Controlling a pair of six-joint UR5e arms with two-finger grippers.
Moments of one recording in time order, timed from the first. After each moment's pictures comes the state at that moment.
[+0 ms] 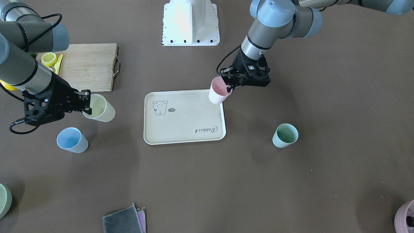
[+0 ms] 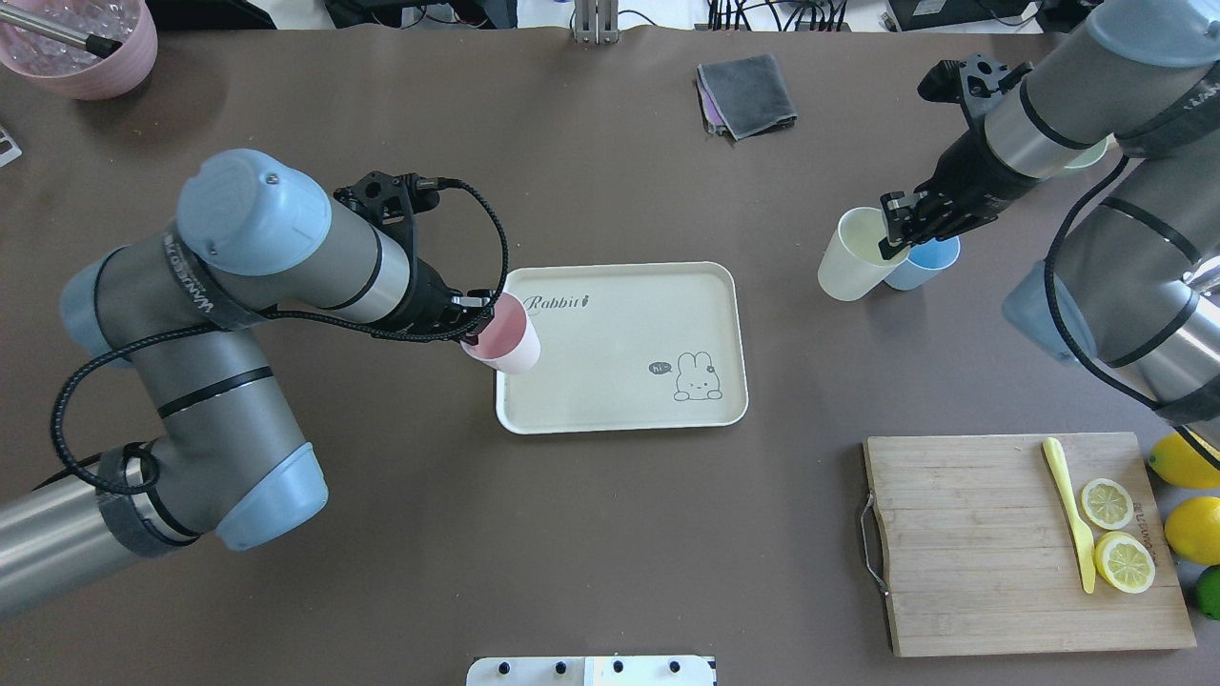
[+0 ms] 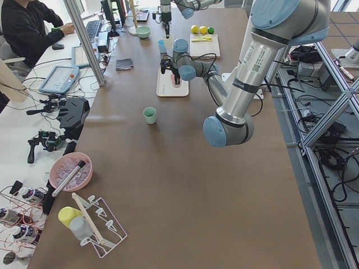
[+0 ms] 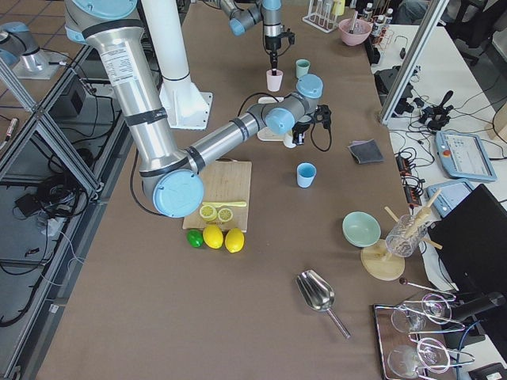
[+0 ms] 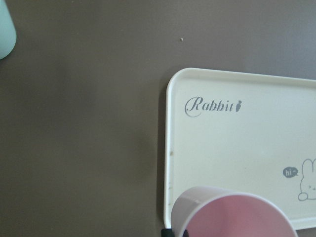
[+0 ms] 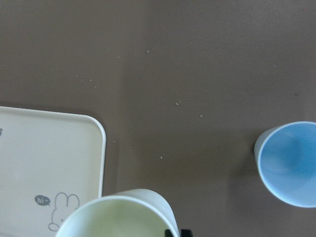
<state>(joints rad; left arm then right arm) -0.60 -2.11 -1.80 -1.80 -1.95 -1.31 0.96 -1.19 1.76 -1.43 2.34 0.78</state>
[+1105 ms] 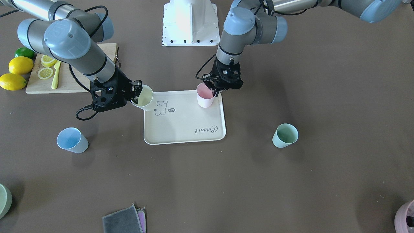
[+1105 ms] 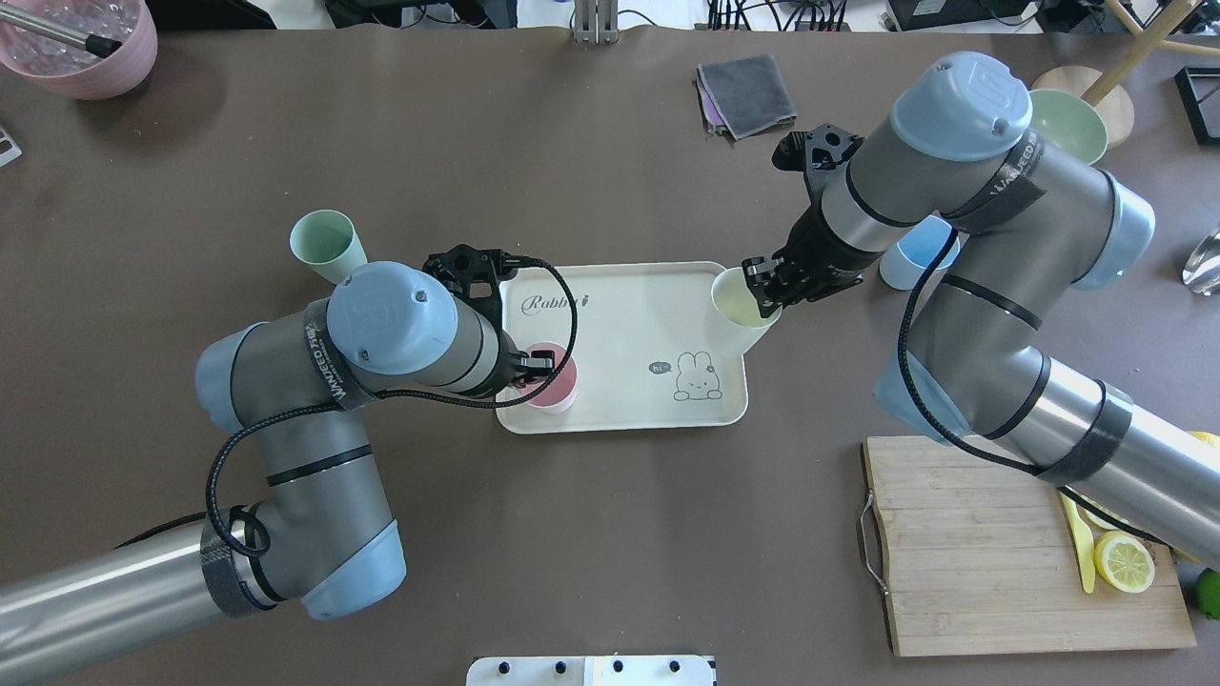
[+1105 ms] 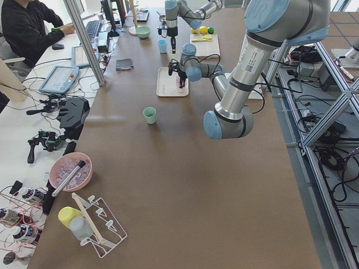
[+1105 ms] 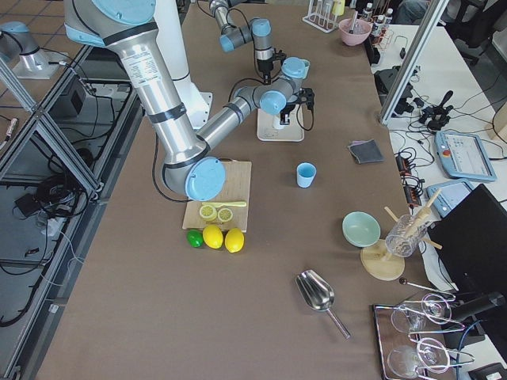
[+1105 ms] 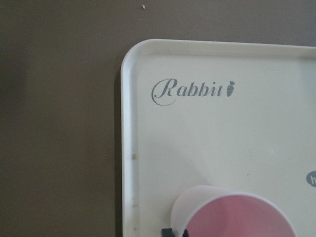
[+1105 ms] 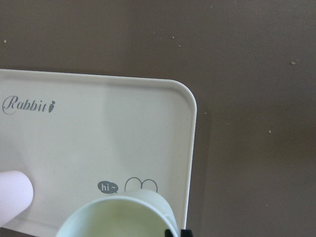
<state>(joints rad) -0.47 -2.16 -1.71 -1.80 -1.78 -1.30 0.75 -1.09 1.75 -1.42 2.21 0.95</state>
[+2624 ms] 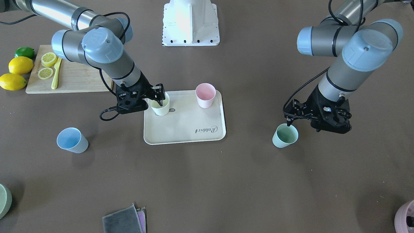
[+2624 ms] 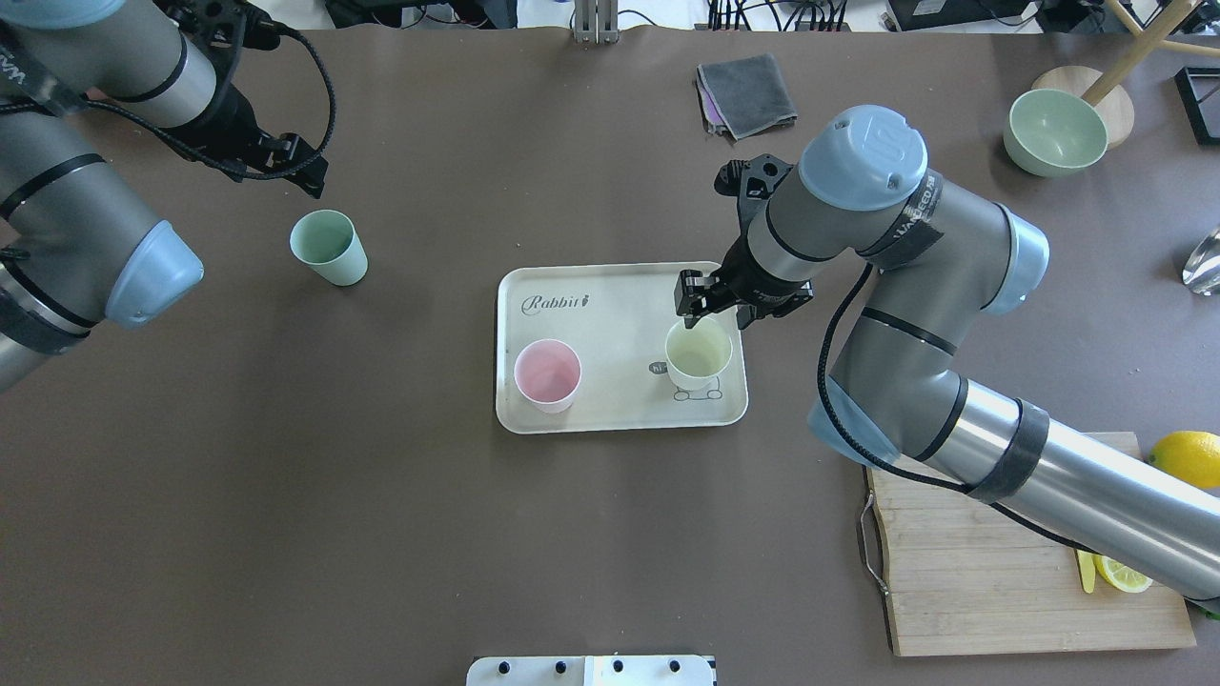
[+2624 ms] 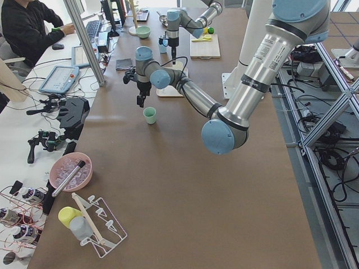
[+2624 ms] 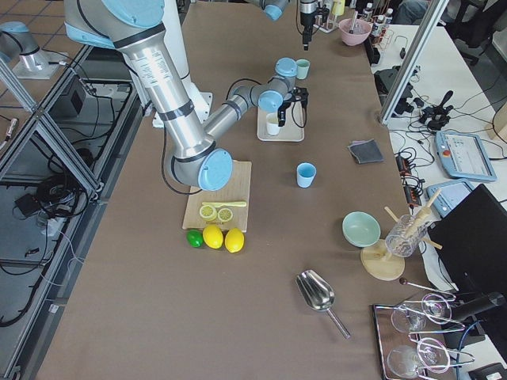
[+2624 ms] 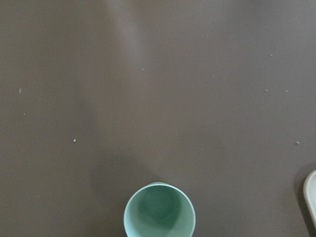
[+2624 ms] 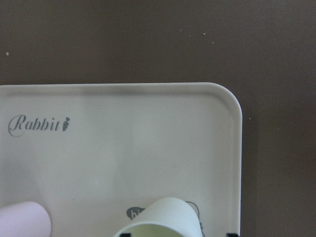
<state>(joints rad) -0.98 -2.05 -1.65 -1.71 -2.12 -0.63 0.70 -1.01 1.67 -1.36 2.14 1.10</state>
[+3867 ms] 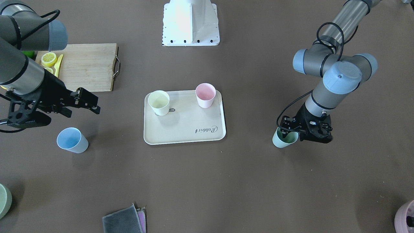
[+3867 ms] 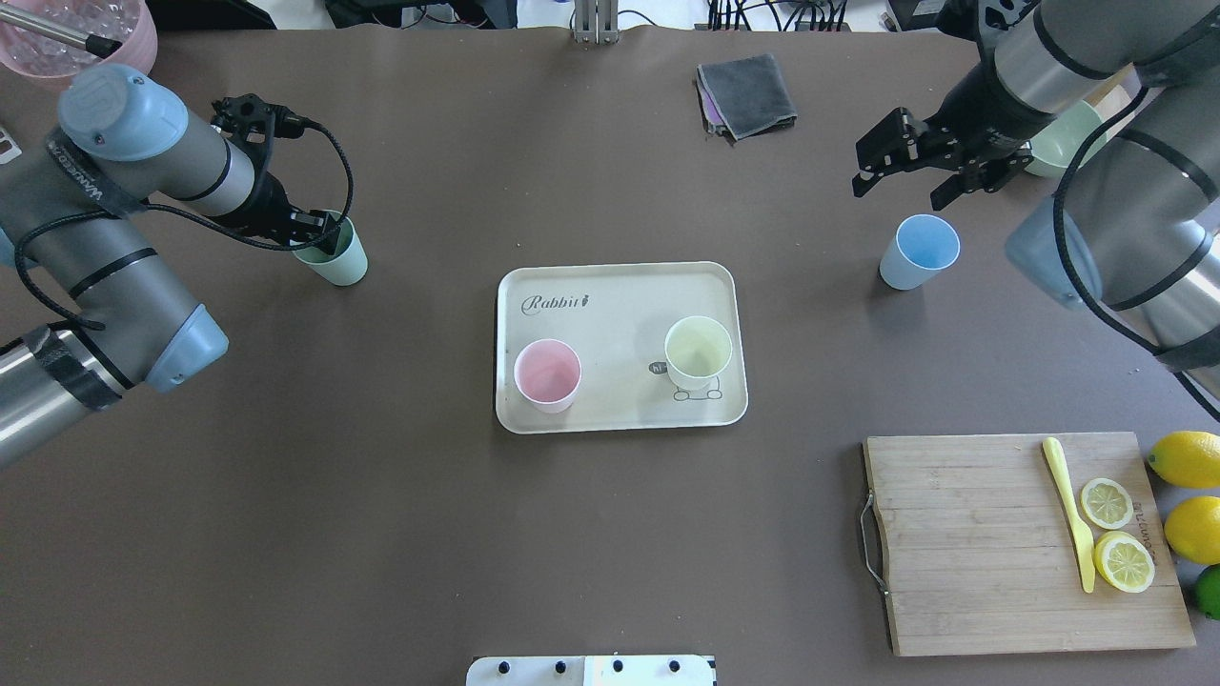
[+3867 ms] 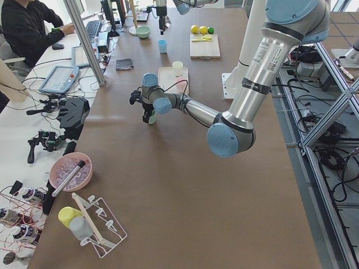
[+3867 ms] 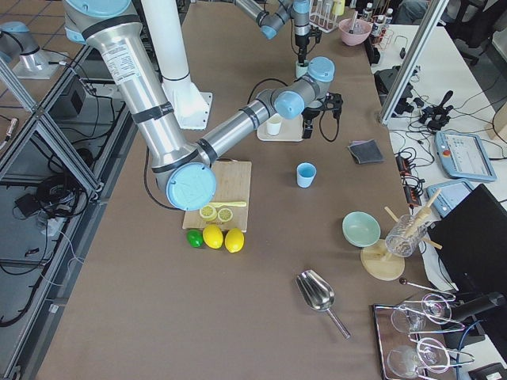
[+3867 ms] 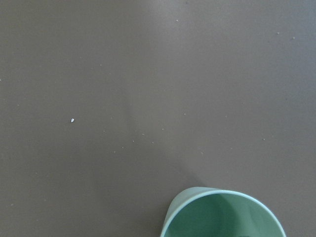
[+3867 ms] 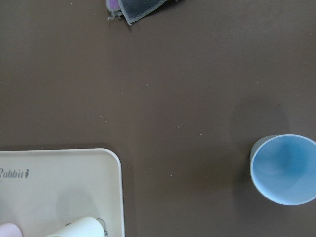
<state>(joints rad) -0.87 -2.01 -1.47 -2.02 -2.05 -0.77 1.06 -1.15 1.75 -1.52 2.39 0.82</state>
